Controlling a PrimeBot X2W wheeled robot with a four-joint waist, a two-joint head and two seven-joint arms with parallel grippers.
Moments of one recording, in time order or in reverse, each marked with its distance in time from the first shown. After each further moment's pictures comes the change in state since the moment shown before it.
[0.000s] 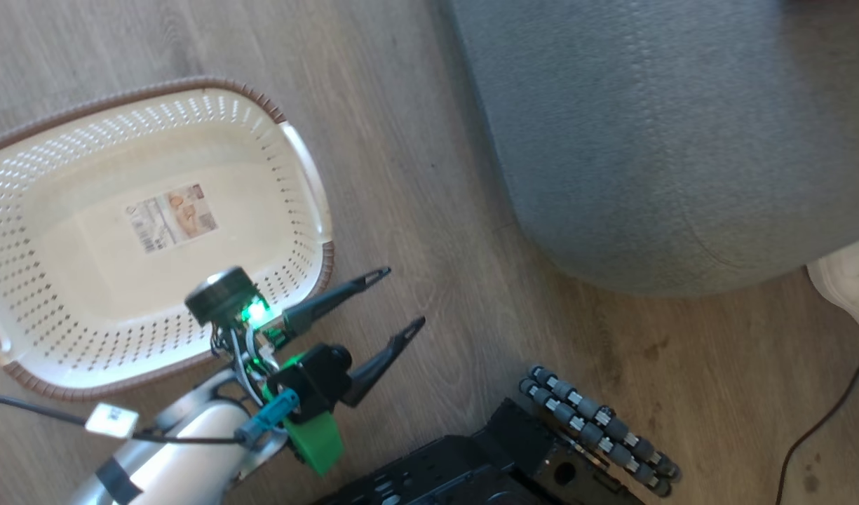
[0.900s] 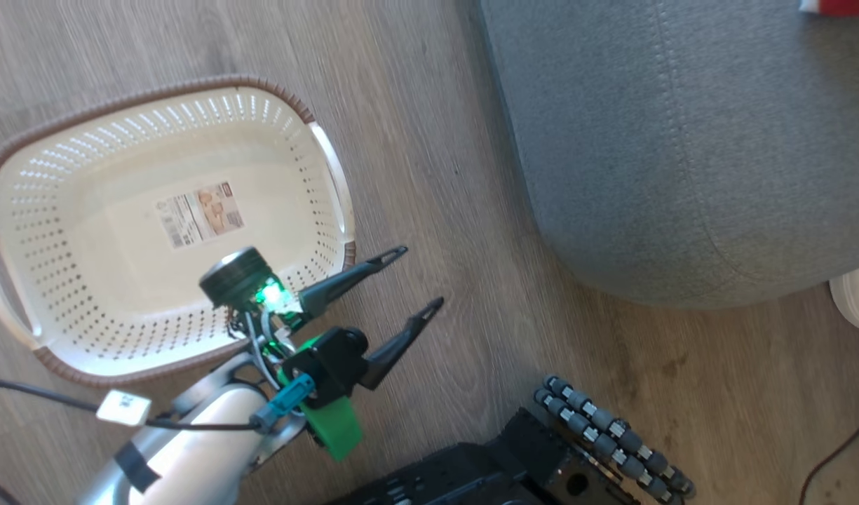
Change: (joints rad) left arm -0.047 -0.042 0.012 0.003 0.001 -0.002 0.000; right arm 0.008 0.005 -0.153 0.331 -0.365 0.000 0.000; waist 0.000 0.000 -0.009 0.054
